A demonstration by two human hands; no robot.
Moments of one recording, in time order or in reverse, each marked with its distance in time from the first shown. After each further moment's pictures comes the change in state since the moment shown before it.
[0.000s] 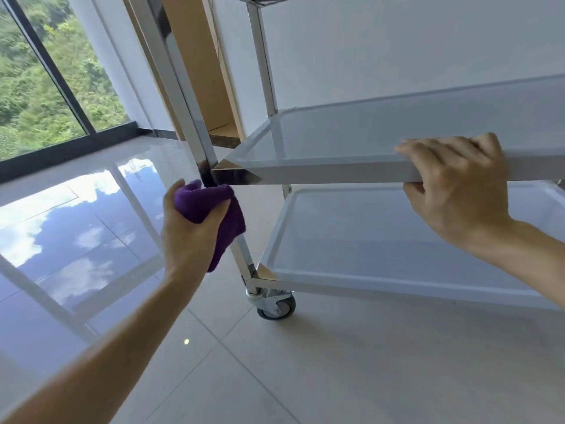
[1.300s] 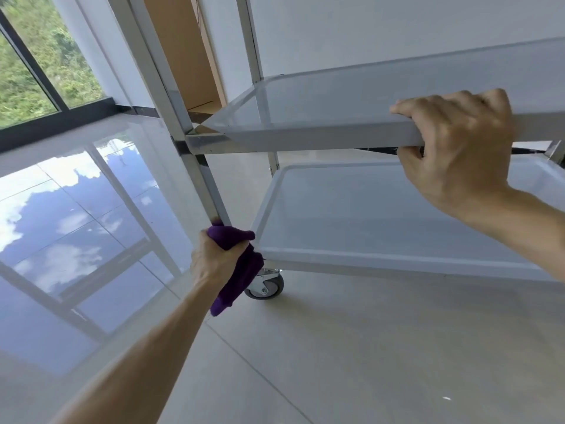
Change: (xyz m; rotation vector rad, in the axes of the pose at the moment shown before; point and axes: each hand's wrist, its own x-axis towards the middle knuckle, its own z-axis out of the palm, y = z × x) left_hand -0.029 -0.119 0.034 0.467 -0.177 -0.389; right_hand -0.002 0.000 0.003 0.037 0.029 0.054
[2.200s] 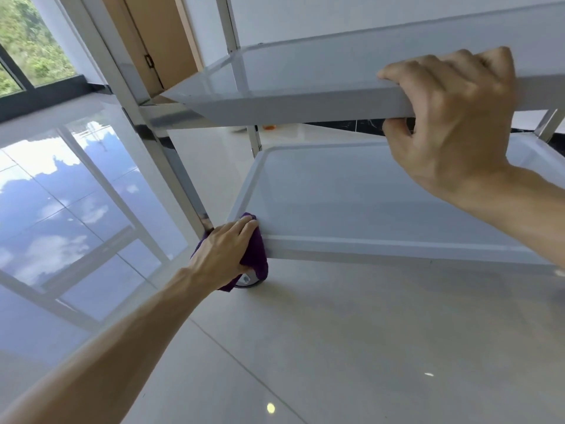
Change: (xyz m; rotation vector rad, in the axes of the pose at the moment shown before) left_hand 0.004 0.001 0.032 0.801 -0.360 0.966; right_hand -0.002 0.003 0.006 -0.049 0.013 -0.006
